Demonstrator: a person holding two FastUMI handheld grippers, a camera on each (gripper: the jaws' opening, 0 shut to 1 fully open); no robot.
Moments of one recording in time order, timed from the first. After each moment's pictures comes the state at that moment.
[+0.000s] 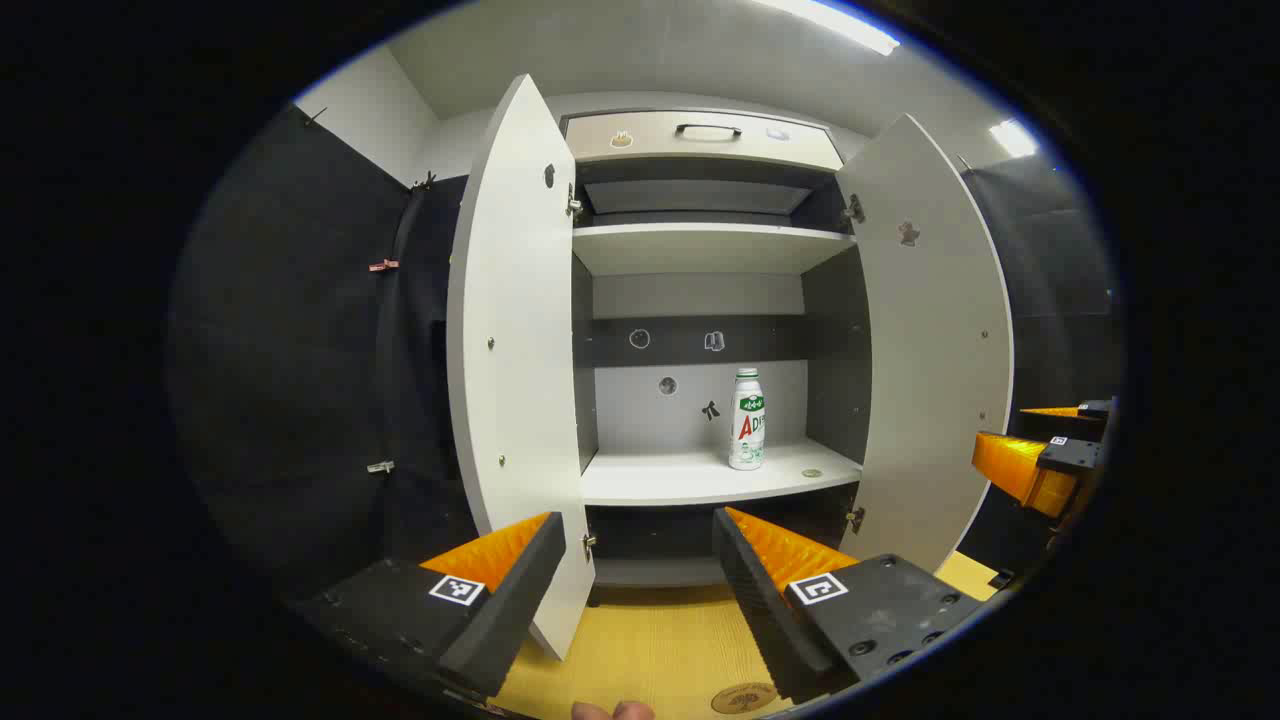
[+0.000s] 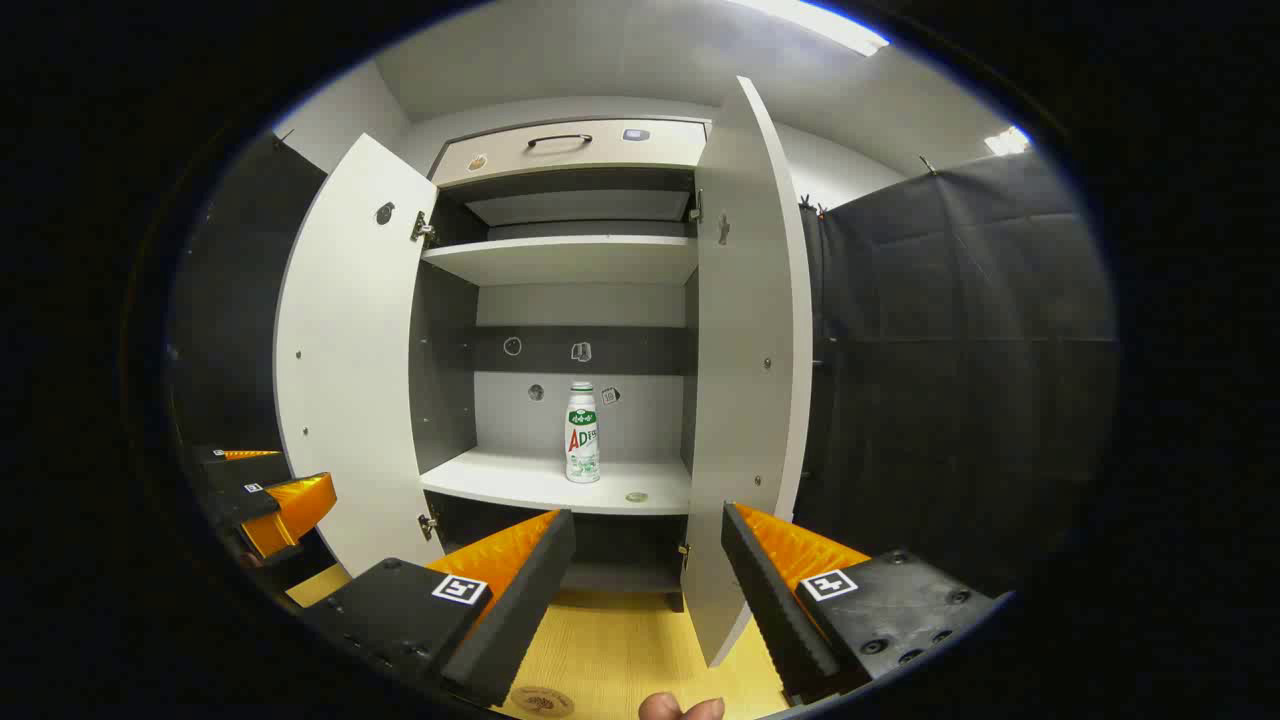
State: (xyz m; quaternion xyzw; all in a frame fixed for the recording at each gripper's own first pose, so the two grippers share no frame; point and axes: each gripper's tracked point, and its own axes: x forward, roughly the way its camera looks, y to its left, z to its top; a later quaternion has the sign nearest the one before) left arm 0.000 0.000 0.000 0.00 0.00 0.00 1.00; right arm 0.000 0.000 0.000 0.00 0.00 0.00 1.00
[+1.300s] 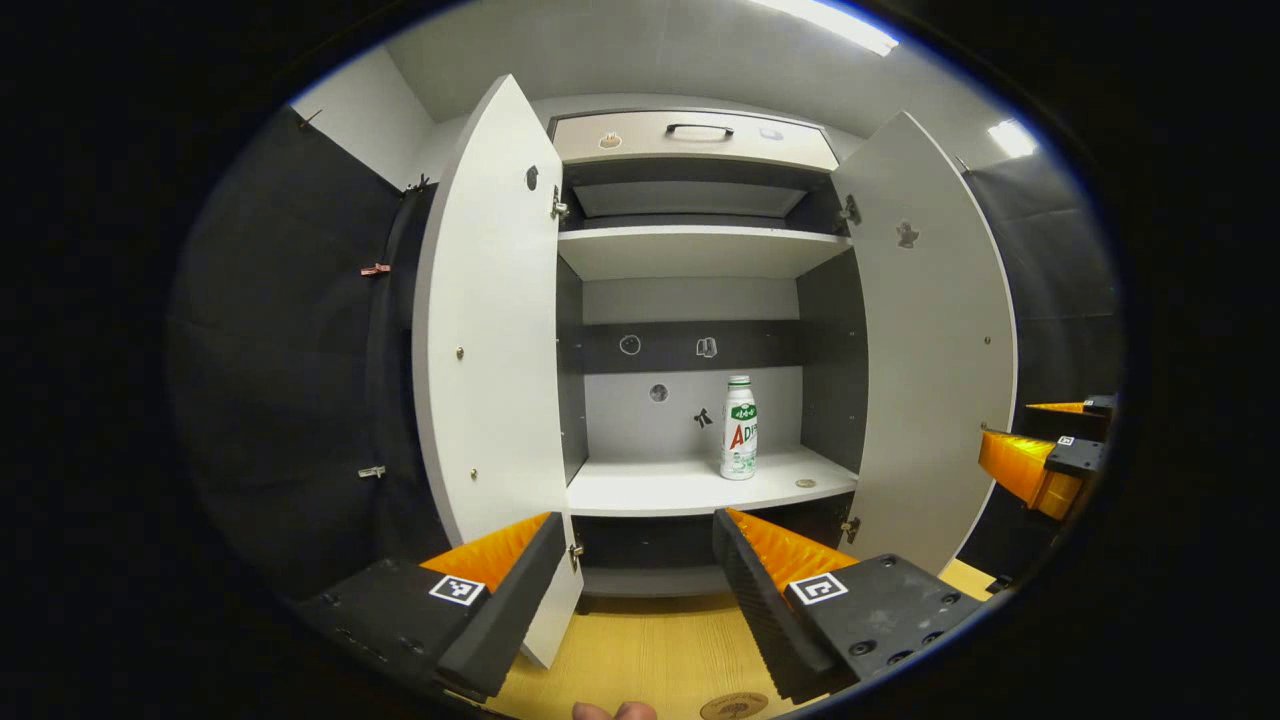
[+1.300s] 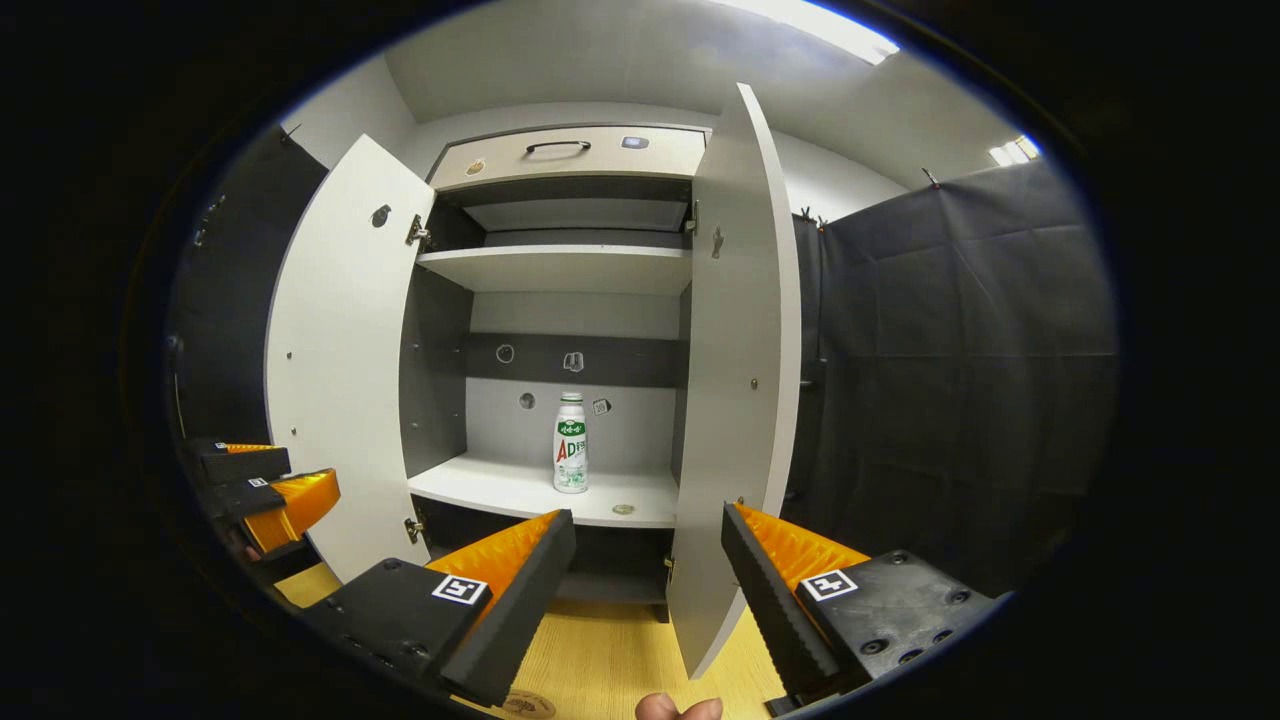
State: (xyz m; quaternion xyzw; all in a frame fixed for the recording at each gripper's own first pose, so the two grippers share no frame) left arm 0.023 -0.022 0.013 0.00 -0.01 -0.01 1.00; right arm 0.004 -0.014 0.012 -0.01 -0.02 0.00 1.00
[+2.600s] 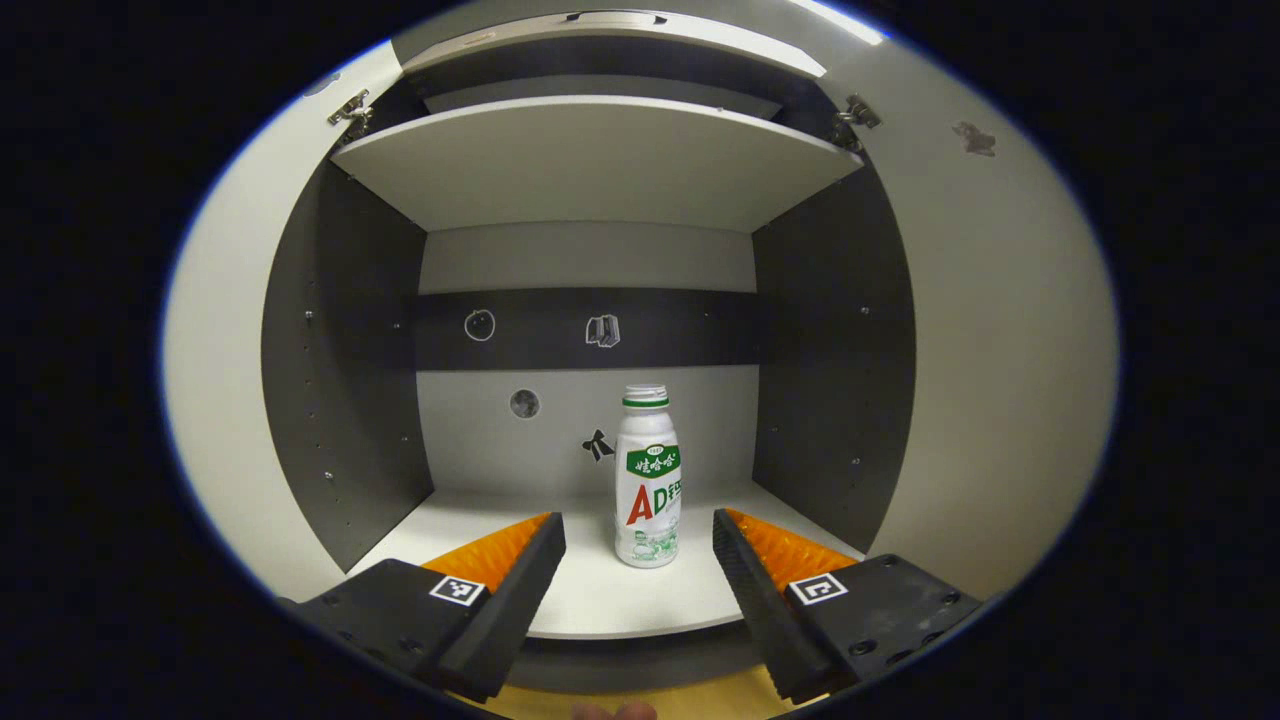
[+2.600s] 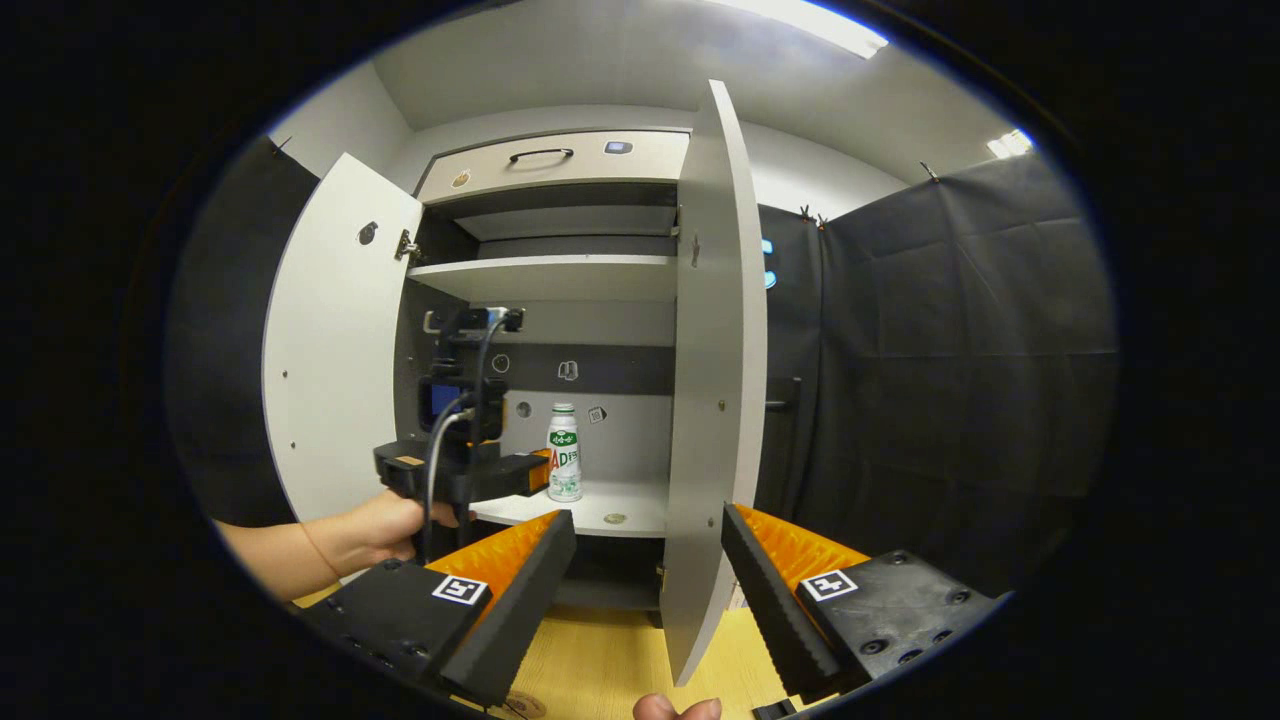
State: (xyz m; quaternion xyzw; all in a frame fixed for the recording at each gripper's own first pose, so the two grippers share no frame) left arm 0.314 -0.162 0.017 0.00 0.01 -0.10 0.99; right arm 0.015 -0.033 0.027 0.00 -0.01 0.02 1.00
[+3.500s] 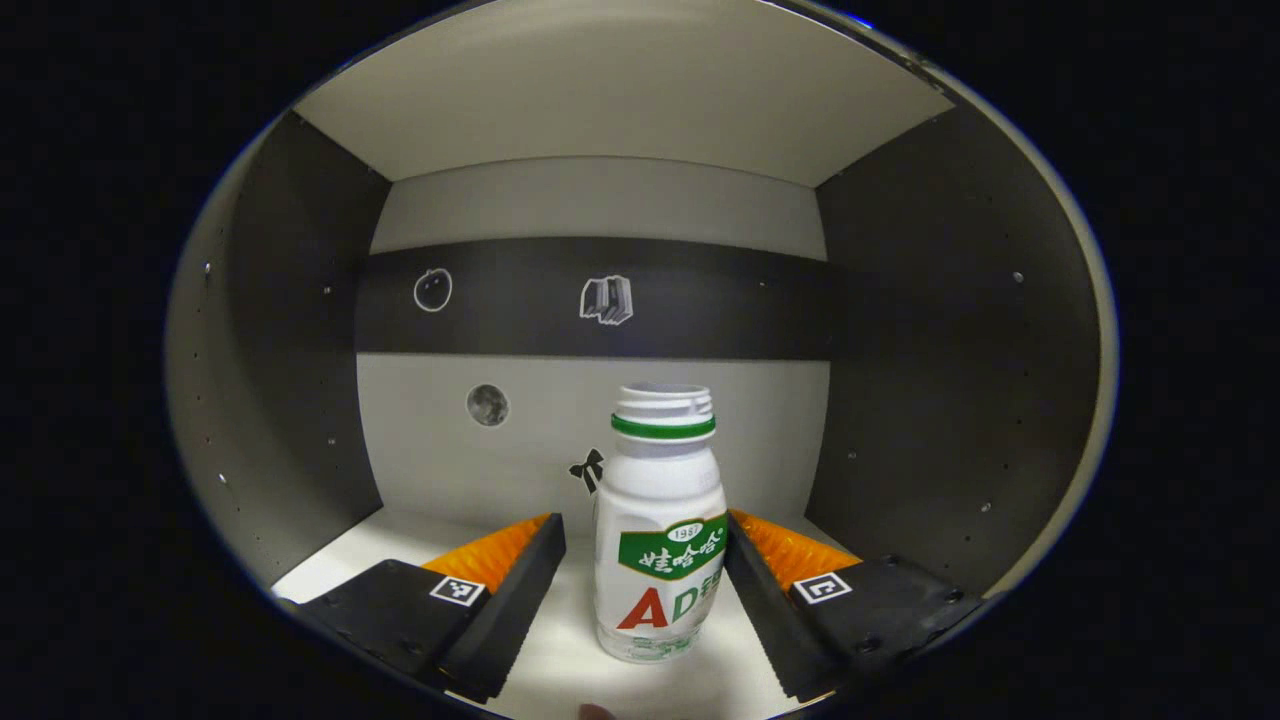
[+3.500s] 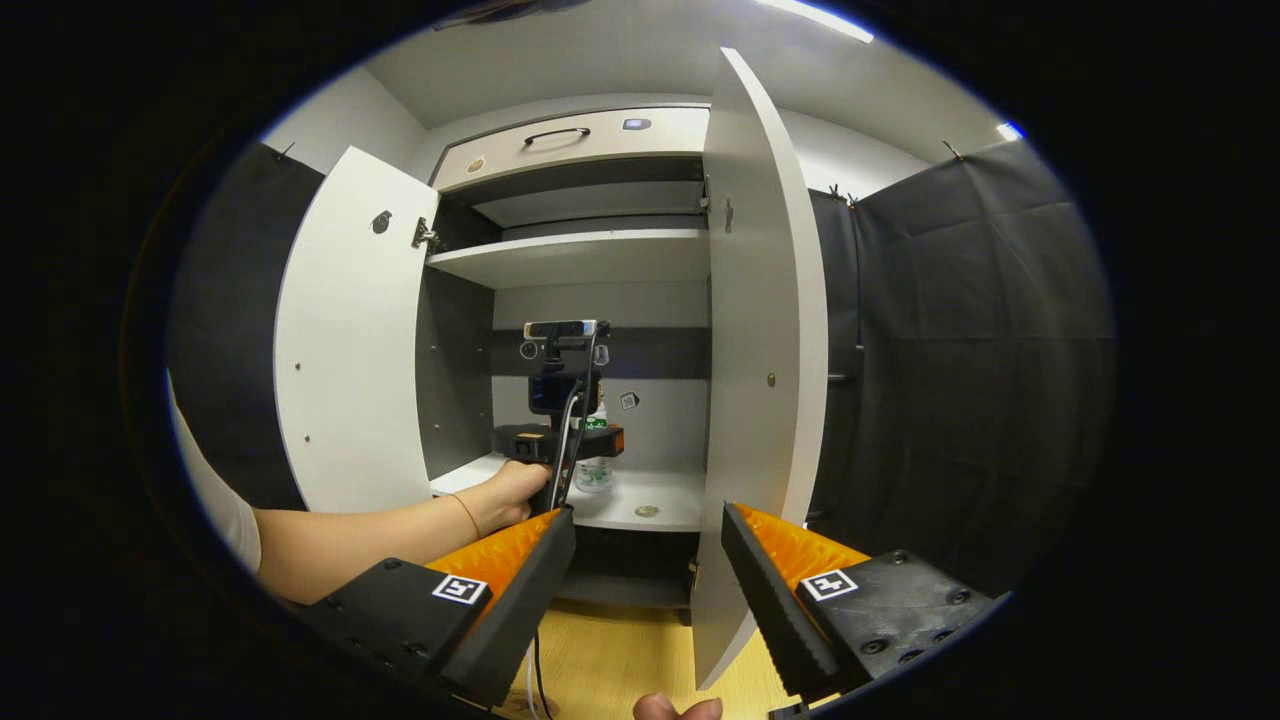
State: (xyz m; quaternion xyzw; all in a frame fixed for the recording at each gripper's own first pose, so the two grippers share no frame) left arm 0.449 -0.182 0.009 -0.04 0.02 -0.08 1.00; right arm 0.040 -0.024 0.009 0.01 0.01 0.06 1.00
